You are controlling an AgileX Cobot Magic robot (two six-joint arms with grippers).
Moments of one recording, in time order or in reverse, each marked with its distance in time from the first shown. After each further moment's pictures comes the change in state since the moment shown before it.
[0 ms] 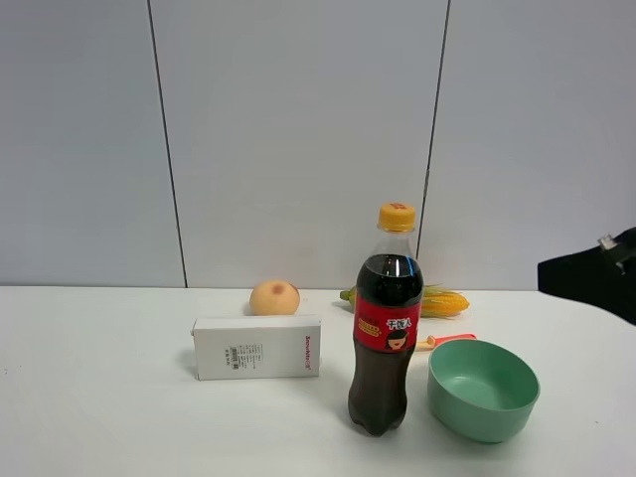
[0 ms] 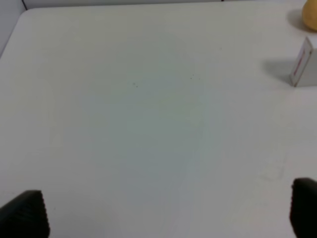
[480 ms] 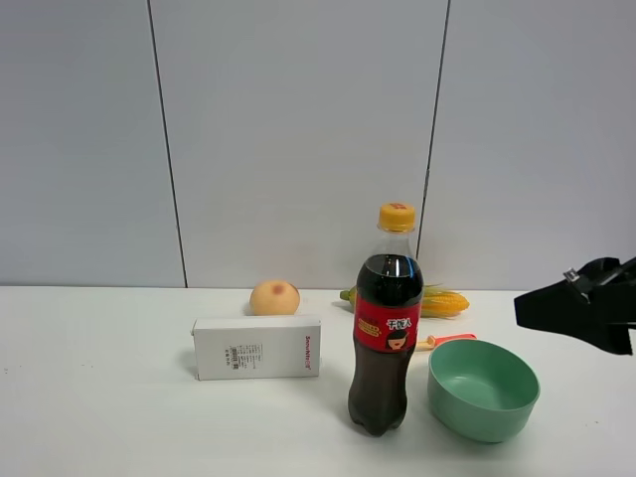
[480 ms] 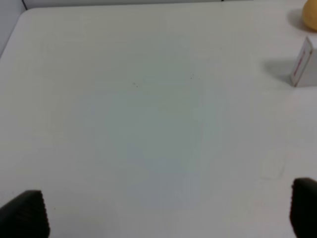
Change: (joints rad) left arm 0.000 0.000 0.000 0.000 0.000 0.000; right arm 0.000 0.157 -0.040 -0.088 0.031 0.046
